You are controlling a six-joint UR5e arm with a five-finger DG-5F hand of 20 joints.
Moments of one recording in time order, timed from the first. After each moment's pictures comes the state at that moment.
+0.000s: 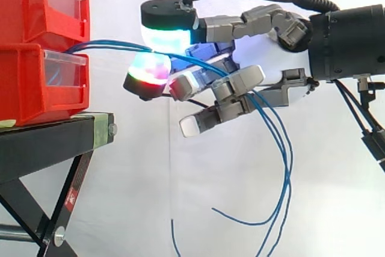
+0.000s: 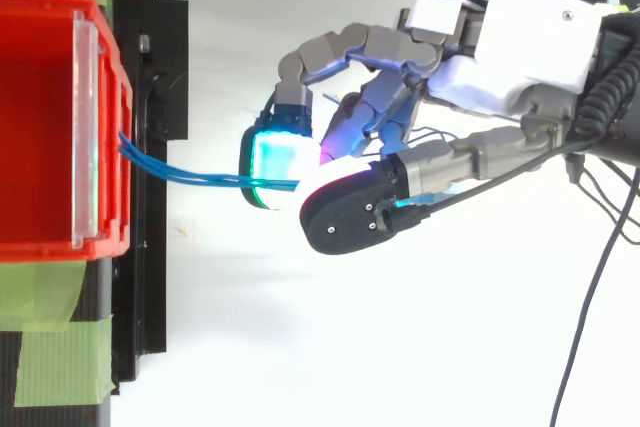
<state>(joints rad) 0.17 -1.90 -1.69 -2.78 -1.19 -0.12</state>
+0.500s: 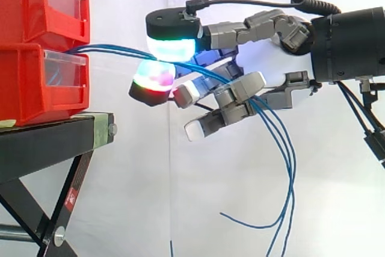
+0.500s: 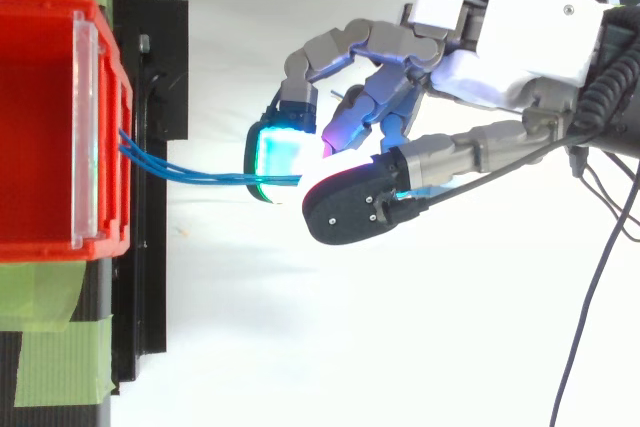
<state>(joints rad) 0.16 -1.90 -1.69 -2.79 -1.20 -0.13</state>
